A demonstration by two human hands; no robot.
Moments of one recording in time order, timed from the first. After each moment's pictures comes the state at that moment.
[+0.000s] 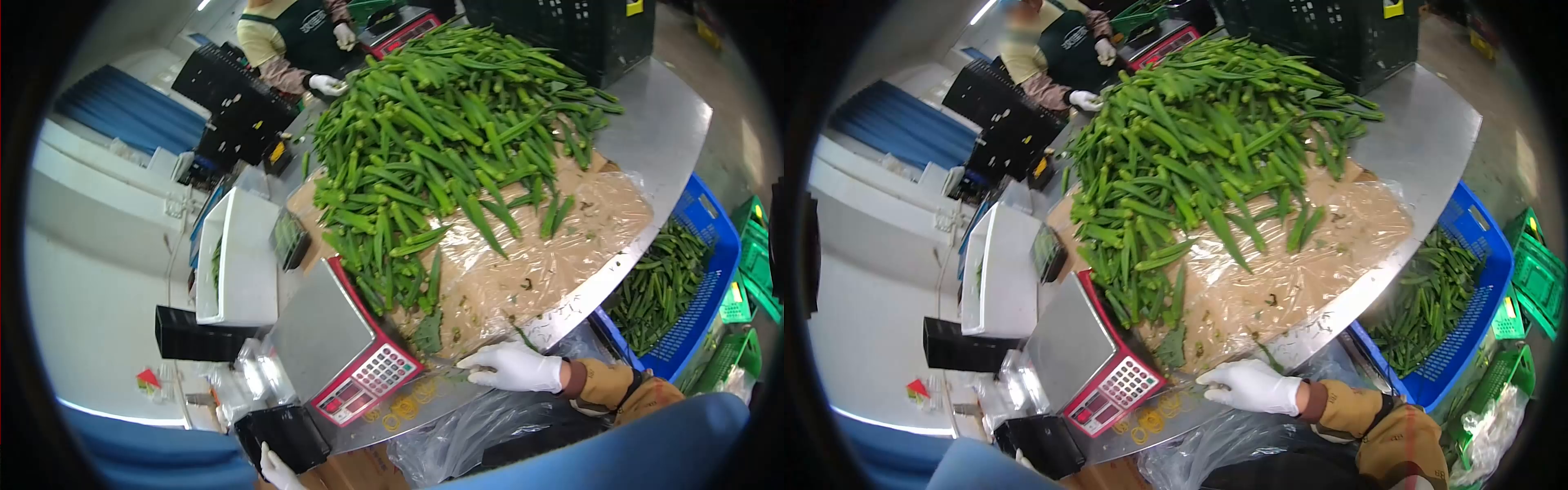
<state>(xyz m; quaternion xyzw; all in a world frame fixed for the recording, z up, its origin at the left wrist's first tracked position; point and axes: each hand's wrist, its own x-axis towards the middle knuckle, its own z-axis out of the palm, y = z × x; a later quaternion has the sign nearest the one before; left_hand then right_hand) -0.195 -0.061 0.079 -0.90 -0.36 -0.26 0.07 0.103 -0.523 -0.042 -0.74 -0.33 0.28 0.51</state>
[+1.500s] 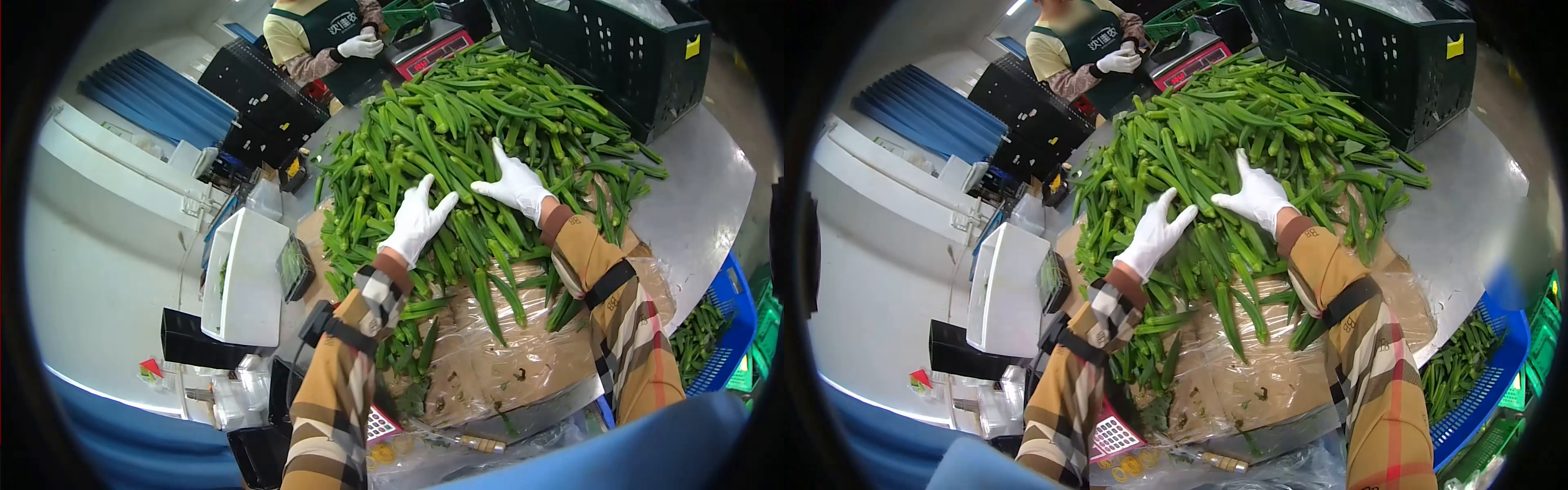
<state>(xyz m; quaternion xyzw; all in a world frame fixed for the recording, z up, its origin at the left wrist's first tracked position) 0.466 -0.317 -0.011 -0.98 0.02 -0.04 -0.19 0.521 -0.537 -0.035 -0.92 -0.11 0.03 0.37</state>
